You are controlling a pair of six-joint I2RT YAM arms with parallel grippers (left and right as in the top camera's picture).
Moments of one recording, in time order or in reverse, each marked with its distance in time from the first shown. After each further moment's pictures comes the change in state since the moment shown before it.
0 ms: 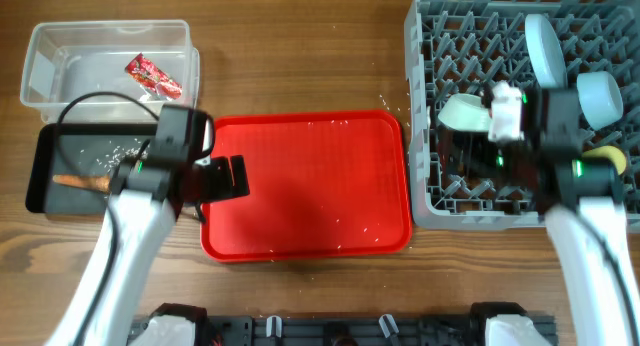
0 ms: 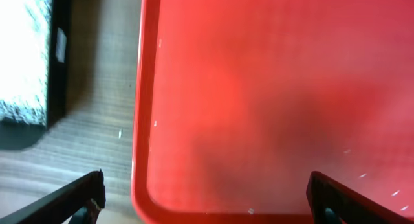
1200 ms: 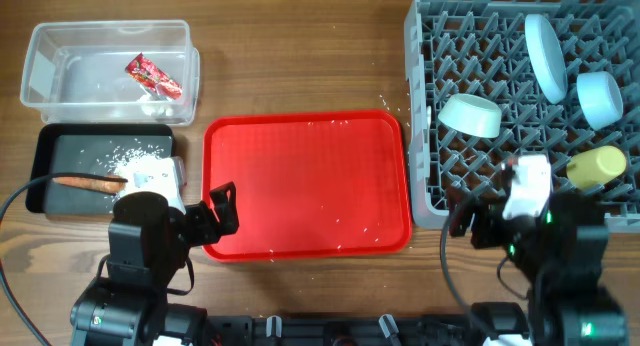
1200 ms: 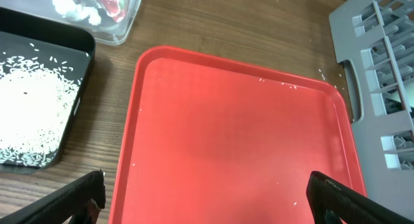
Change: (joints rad) left arm -0.017 -0.614 -0.204 0.105 -0.002 -0.069; right arm 0.000 -0.594 -0.293 0.047 0.000 0.003
